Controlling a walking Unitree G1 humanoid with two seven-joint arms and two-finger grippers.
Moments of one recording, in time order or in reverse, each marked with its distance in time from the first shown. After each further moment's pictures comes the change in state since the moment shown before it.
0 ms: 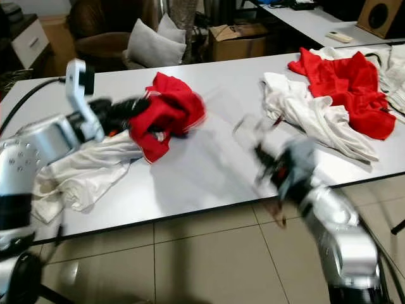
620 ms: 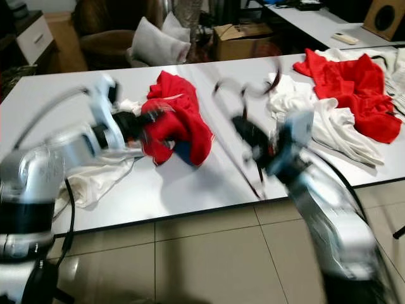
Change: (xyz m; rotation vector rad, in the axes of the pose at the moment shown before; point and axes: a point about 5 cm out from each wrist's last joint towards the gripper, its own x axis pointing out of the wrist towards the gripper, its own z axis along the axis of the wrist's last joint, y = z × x) left arm 0.026 -0.007 0.004 -0.001 -0.088 0.094; right arm -0.001 0.038 0.023 0.000 -0.073 0.314
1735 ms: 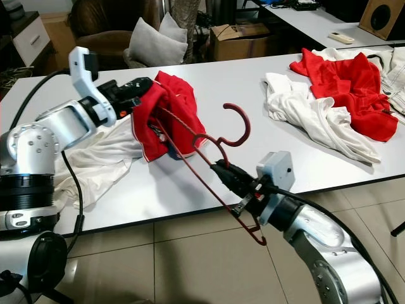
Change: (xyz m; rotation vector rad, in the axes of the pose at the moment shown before) left arm 0.004 0.004 0.021 -0.172 -0.064 -0.052; right arm -0.016 0.039 -0.025 0.044 0.109 0.093
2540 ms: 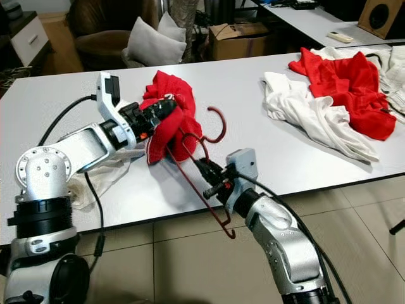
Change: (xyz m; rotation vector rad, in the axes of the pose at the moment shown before) left arm -0.001 -0.032 -0.039 -0.256 0.062 -0.112; right arm 0.051 -0.004 -0.047 0.078 0.111 -0.128
